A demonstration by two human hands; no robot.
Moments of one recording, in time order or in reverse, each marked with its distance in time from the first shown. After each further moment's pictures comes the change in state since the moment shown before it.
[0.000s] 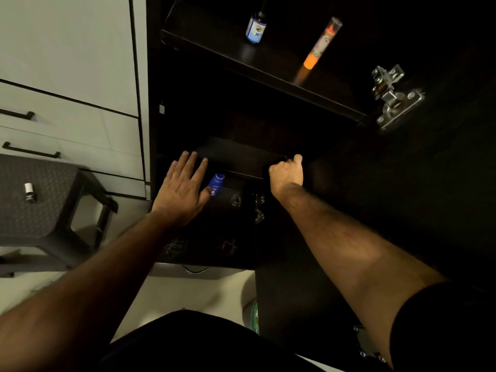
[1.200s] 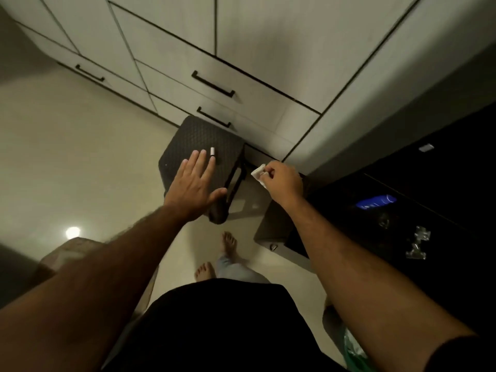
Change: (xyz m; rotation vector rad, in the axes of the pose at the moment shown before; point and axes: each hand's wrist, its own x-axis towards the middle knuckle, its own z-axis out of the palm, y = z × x) left_hand -0.188 -0.318 -0.088 0.167 -0.191 -0.435; right_hand -0.022 -0.357 -0.206 1.136 0.043 -0.383
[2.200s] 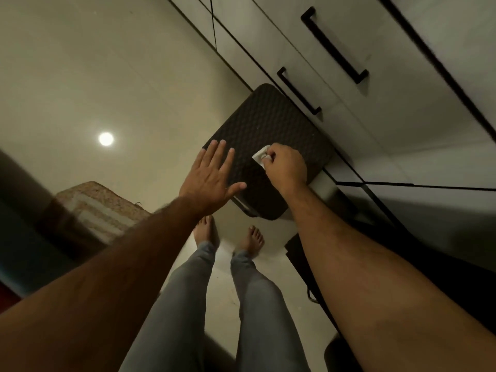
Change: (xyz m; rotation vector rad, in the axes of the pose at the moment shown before) left_hand 0.138 -0.180 0.160 -0.123 -0.251 -0.262; right_hand 0.235 -0.091 0.253 -0.081 -0.268 -0.210
